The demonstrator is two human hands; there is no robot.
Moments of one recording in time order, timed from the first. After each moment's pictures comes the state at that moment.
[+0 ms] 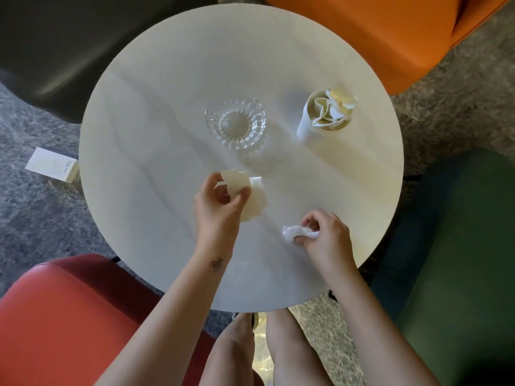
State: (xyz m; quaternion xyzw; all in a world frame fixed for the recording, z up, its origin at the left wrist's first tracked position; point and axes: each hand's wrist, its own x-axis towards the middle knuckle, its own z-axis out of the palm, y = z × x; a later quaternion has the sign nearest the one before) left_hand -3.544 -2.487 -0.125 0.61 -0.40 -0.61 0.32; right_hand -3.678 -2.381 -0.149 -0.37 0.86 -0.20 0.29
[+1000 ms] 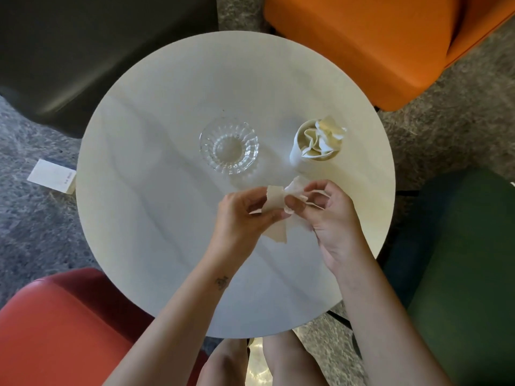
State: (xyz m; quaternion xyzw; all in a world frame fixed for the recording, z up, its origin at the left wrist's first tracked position) left_hand -3.578 -2.503 -0.096 0.44 -0.54 -0.67 0.25; right_hand -3.700 -2.450 -0.081 -0.12 0.69 -0.52 0.48
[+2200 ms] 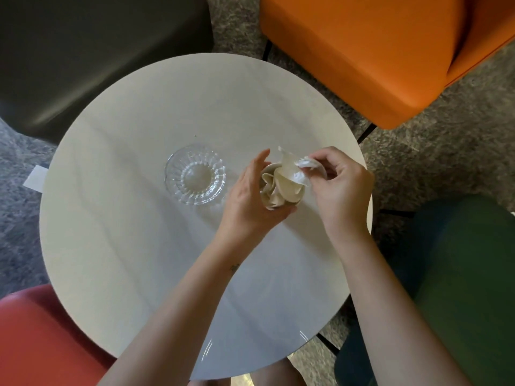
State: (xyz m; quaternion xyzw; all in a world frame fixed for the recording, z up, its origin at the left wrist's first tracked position) left_hand -3.677 -2.539 -0.103 0.48 -0.70 -0.48 0.23; right_hand -3.806 -2.505 -0.086 -0.44 0.79 -0.41 0.13
